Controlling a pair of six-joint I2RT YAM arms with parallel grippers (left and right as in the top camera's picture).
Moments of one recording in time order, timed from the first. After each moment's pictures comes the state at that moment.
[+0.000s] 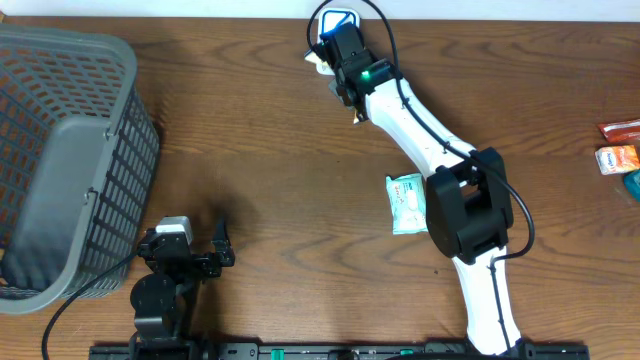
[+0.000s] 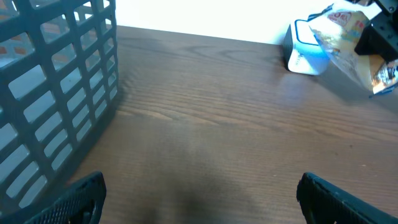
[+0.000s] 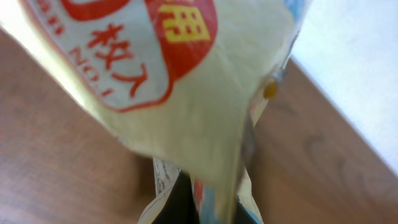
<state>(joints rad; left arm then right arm) 0.02 0.03 0.11 -0.37 0.05 -0.11 0.49 2.32 1.99 -0.59 0.41 -0.33</state>
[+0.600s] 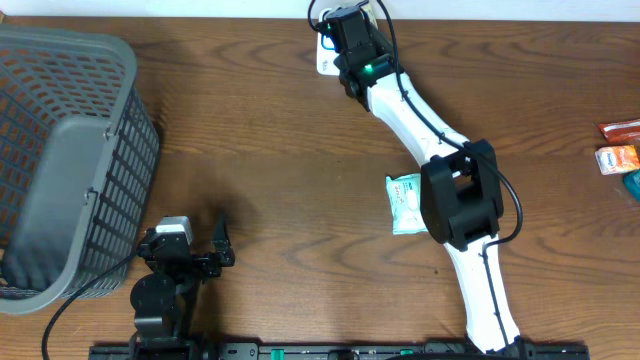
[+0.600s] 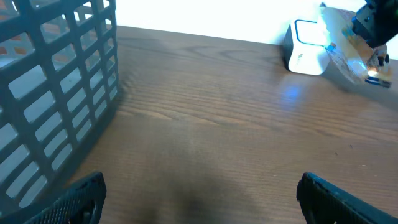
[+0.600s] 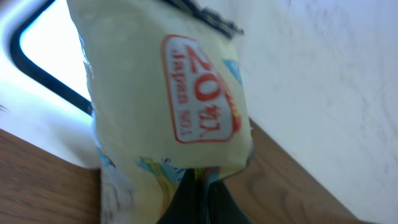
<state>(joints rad) 0.02 0.03 0.11 -0.37 0.05 -0.11 0.44 2.44 2.11 -0.40 0.54 -0.49</state>
